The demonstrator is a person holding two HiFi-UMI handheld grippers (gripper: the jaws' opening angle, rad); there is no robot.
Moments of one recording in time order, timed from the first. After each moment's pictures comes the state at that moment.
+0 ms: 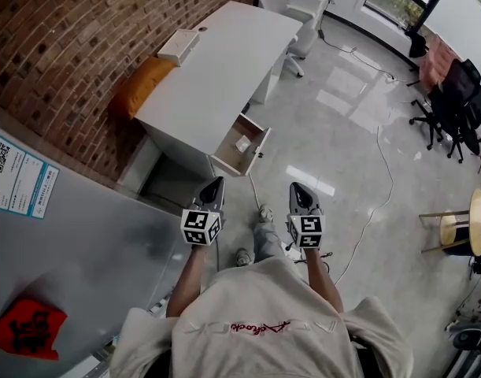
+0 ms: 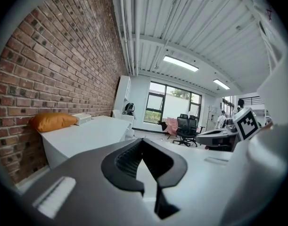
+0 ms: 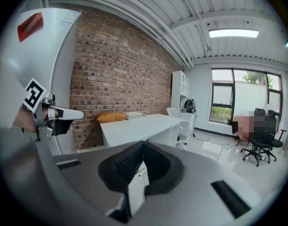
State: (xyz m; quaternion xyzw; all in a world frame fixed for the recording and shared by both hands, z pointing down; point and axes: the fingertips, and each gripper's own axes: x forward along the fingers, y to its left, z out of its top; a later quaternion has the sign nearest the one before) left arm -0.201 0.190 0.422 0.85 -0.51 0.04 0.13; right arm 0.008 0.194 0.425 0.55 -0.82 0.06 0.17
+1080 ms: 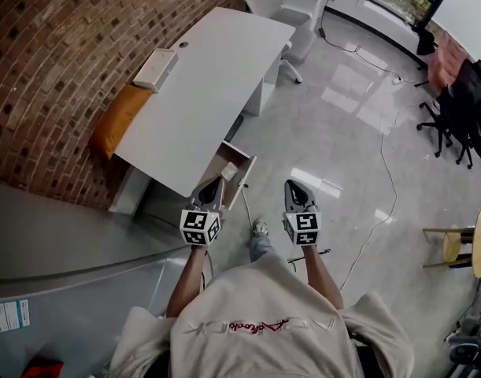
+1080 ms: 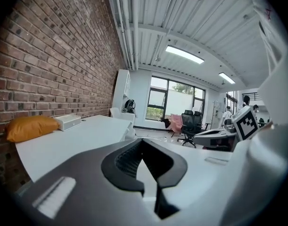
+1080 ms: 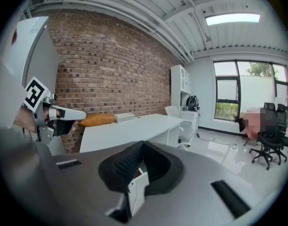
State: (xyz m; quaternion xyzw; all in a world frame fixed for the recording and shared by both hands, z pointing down) left arm -0.114 0.005 0.423 0.85 -0.51 0.06 0.13; right arm 0.081 0.004 0.436 0.52 -0.83 0.08 0.16
